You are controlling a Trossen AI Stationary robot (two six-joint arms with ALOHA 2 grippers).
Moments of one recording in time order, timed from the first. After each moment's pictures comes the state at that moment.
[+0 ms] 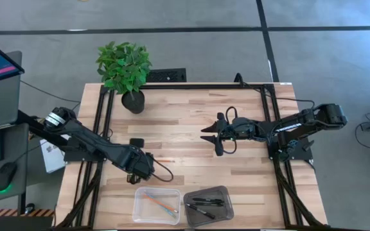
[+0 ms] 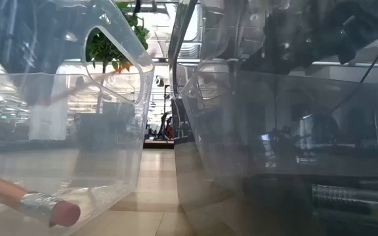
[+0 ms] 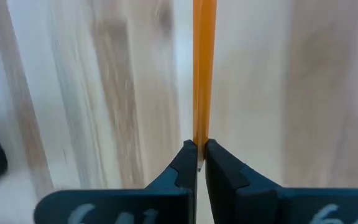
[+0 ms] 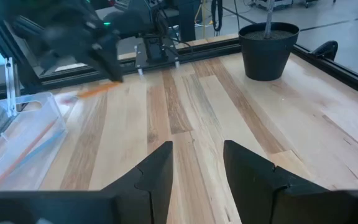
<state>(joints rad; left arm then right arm) -0.46 1.53 1.03 -1.08 -0.26 -0.42 -0.01 1.33 0.47 0.58 0.05 0.12</state>
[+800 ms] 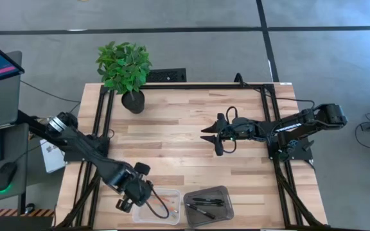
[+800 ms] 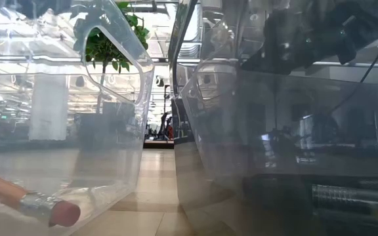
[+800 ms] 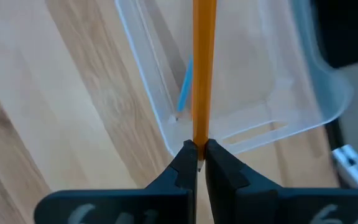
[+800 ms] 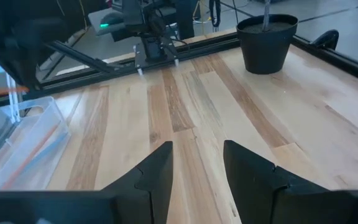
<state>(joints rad) -0.66 1.61 1.29 -1.02 0.02 -0.32 -0.01 1.33 0.47 0.57 0.05 0.17</state>
